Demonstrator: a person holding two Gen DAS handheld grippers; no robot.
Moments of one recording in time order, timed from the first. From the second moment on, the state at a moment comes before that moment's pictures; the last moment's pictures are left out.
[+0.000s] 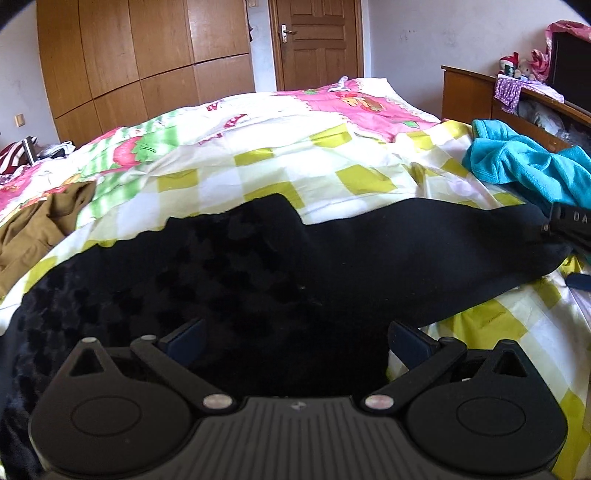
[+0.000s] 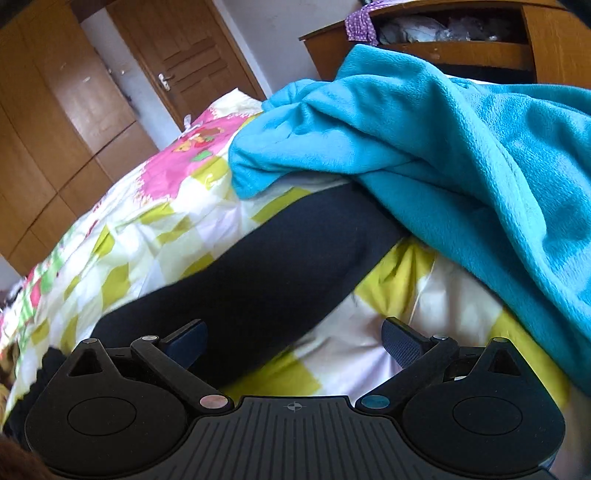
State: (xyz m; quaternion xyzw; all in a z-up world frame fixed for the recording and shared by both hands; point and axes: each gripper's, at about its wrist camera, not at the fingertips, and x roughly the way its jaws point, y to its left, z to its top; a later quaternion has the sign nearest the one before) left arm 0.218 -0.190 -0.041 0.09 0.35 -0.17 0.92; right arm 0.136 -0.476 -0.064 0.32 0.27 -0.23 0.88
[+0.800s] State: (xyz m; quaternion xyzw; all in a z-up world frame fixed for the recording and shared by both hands) left arm 0.174 -0.030 -0.027 0.08 0.33 -0.11 0.94; right arm 0.200 -0.181 0.028 -0.06 0.18 0.14 0.97
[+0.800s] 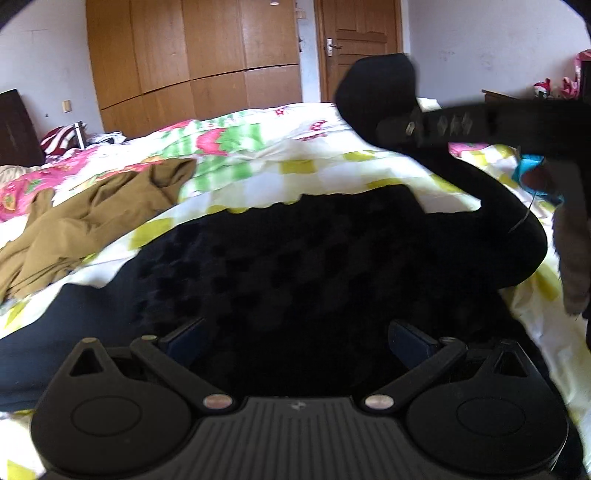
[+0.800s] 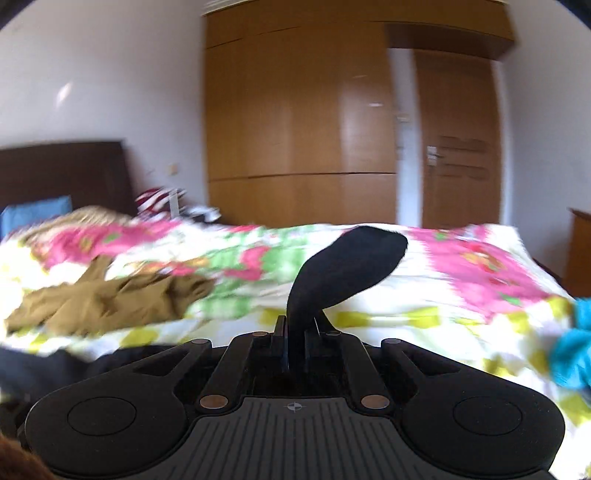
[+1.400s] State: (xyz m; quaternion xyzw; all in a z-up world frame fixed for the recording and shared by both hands) left arm 0.141 0.094 -0.034 0.03 0.32 -0.06 0.95; right arm 0.191 -0.026 -0.041 -0.29 0.27 0.19 0.90
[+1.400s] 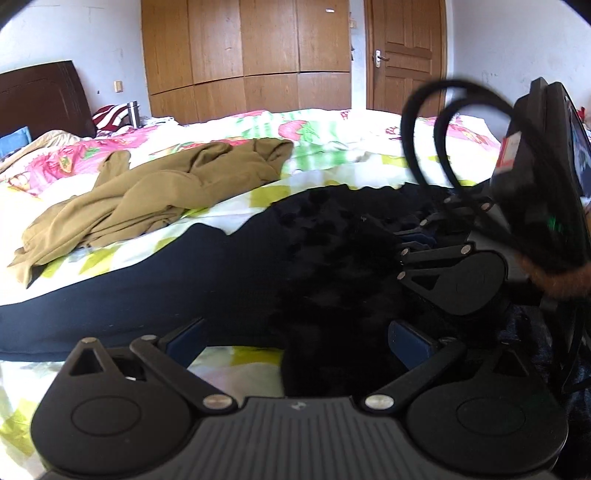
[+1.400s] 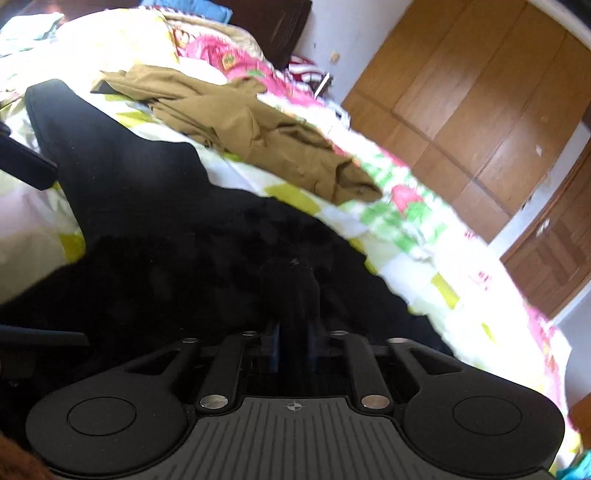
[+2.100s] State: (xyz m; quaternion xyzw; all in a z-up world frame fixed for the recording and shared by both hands) left arm 0.136 0.165 -0.032 0.00 0.34 0.03 0.94; right arm 0.190 0.015 -0.025 -0.25 0.31 0.15 0.90
